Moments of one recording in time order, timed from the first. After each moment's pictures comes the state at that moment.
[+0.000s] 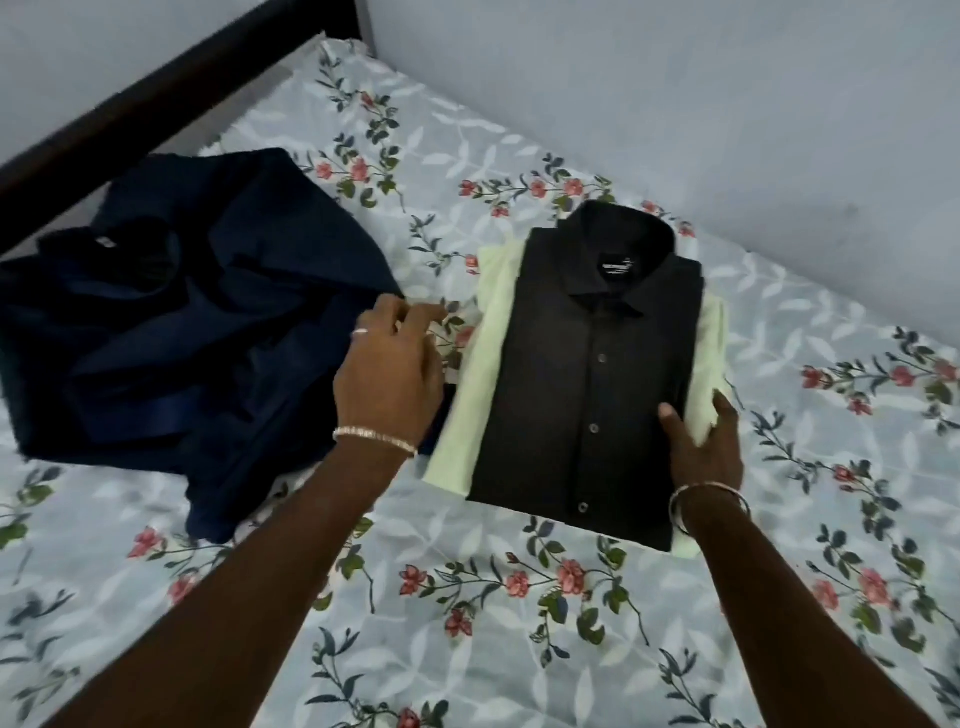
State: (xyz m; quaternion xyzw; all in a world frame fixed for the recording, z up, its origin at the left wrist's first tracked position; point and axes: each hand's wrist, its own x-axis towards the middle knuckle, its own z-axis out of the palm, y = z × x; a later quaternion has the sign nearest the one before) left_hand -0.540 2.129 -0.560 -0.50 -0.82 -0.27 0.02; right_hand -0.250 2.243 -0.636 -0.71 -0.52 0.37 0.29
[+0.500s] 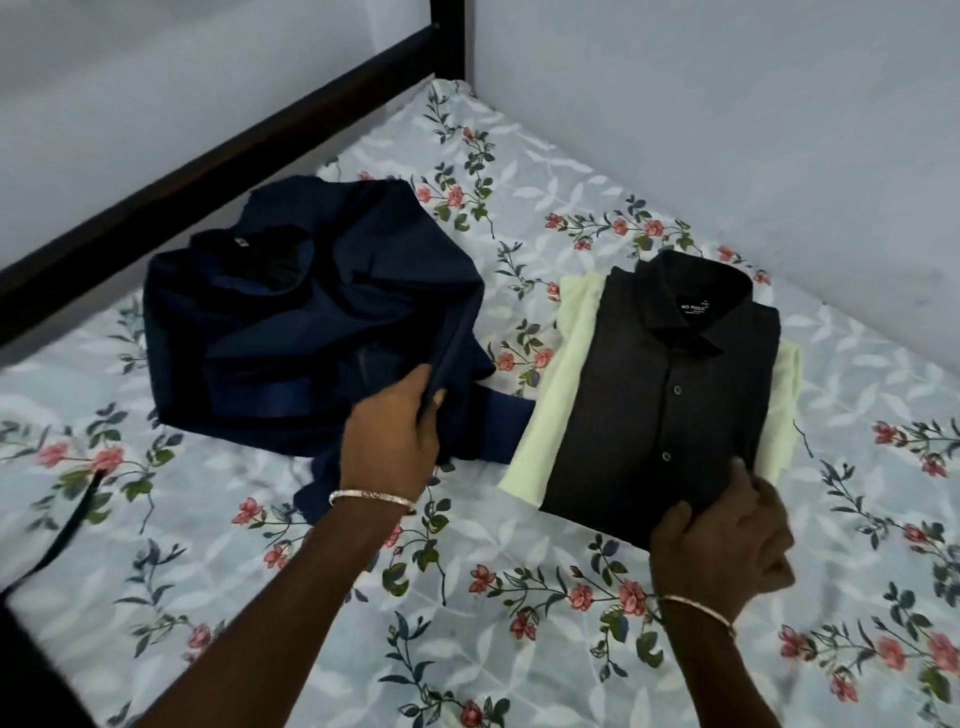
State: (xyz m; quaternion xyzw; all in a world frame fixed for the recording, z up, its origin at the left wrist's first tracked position) left_hand -0.578 2.037 -0.544 -0.42 -0.85 -0.32 -0.06; right_hand -0.313 2.134 -0.607 -0.71 -0.66 0.08 0.23
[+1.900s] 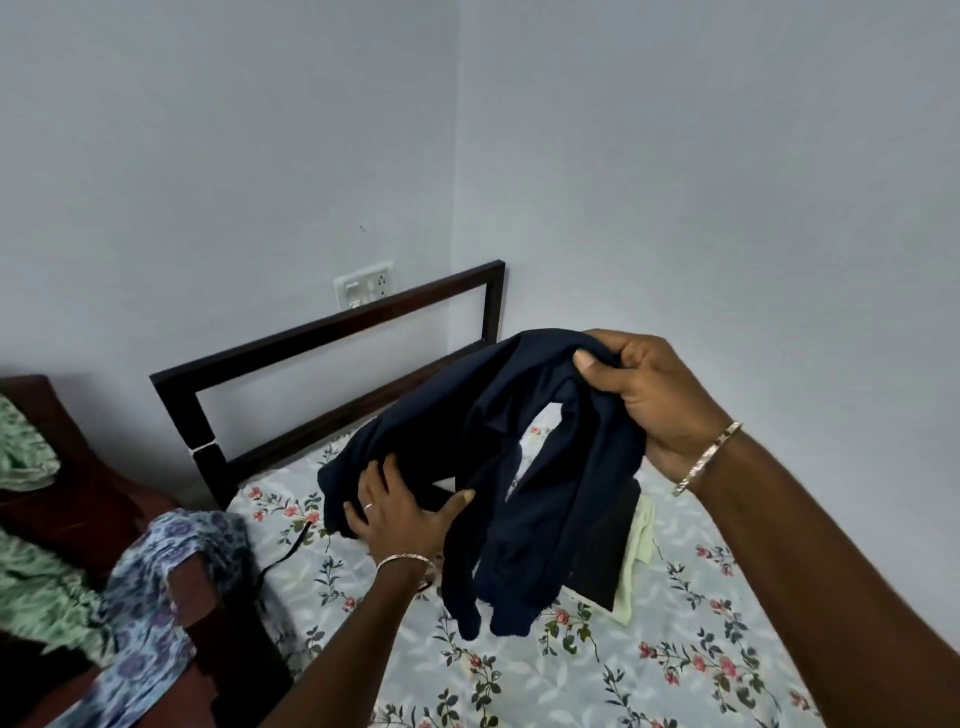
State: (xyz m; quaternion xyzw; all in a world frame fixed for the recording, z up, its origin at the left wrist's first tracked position) left_hand -0.439 1.823 -0.231 -0.18 -0.92 -0.35 0.02; right_hand -0.267 1.949 0.011 -0.18 -0.70 0.63 0.28
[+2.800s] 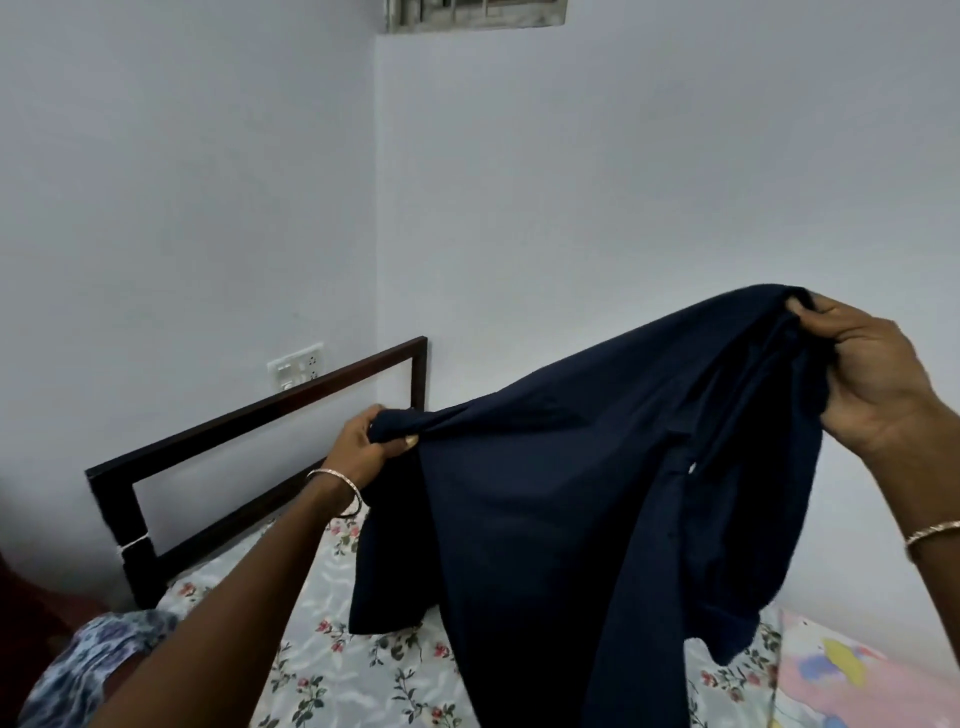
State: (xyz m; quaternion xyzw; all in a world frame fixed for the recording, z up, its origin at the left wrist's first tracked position) left_hand -0.478 1.798 -0.048 -0.41 -0.64 -0.61 -0.22; right_hand -0.067 1.909 0.160 -0.24 -0.55 0.61 0.52
